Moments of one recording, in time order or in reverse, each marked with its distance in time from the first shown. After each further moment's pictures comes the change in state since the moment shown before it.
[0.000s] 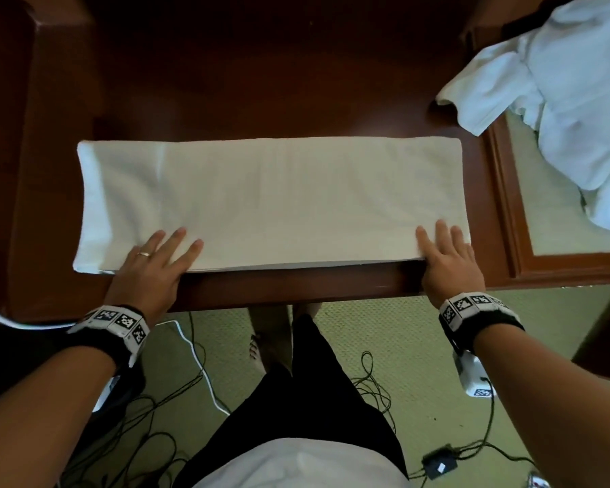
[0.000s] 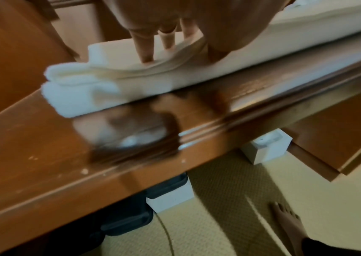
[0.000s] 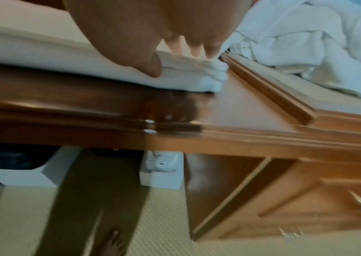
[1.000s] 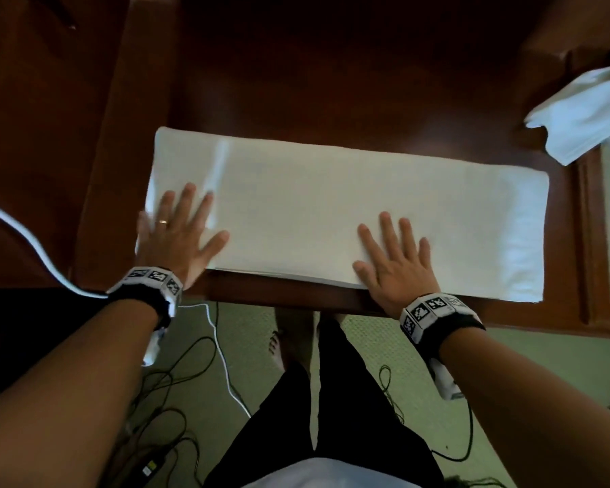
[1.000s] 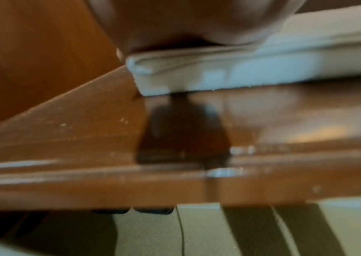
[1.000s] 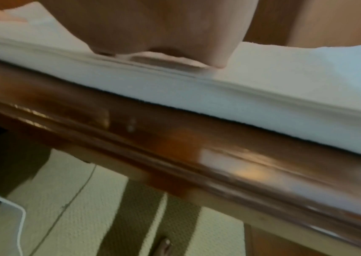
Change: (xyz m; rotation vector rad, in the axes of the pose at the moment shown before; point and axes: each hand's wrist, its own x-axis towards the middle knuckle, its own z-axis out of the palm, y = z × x) left_hand 0.010 -0.052 -0.010 -0.019 -0.249 -0.510; right_hand 0.015 -0.166 0.004 -0.077 -0.167 -0.375
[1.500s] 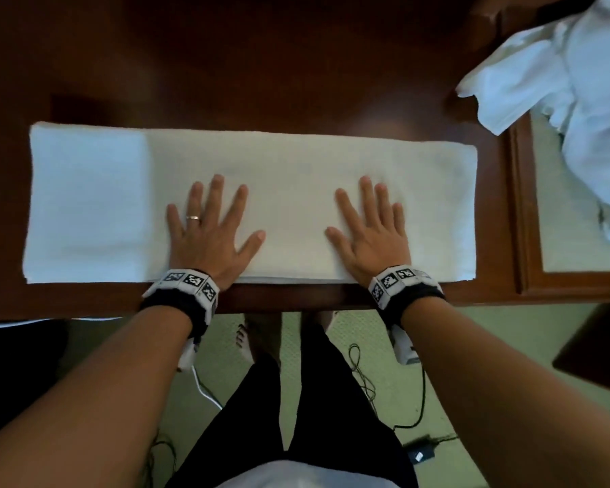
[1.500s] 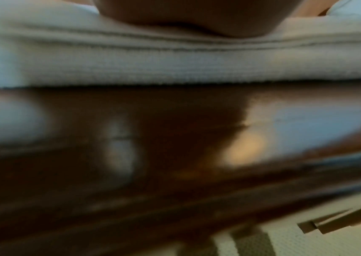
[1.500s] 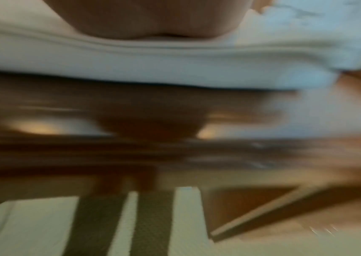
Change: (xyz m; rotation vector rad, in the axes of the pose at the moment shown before) left_hand 0.015 0.170 0.006 -0.007 0.088 0.175; right_hand 0.020 0.075 0.003 0.062 0.223 0.129
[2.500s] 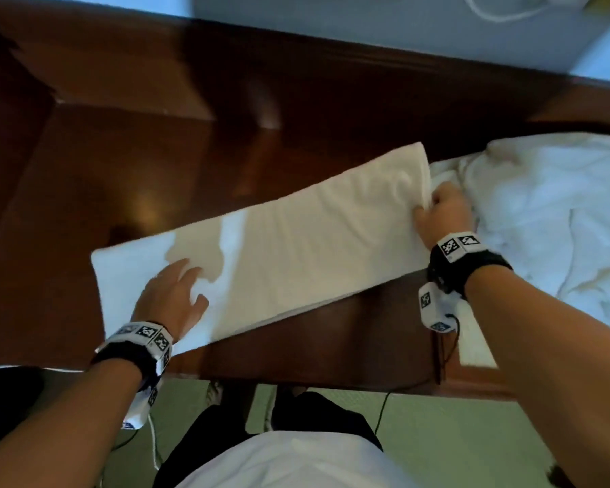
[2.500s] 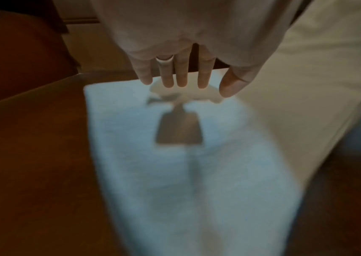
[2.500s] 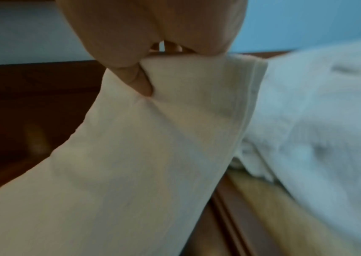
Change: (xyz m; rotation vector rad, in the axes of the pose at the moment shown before) left_hand 0.001 0.047 -0.061 -0.226 0.030 -0.181; right_hand 0.092 0.172 -0.210 0.430 0.311 0.355
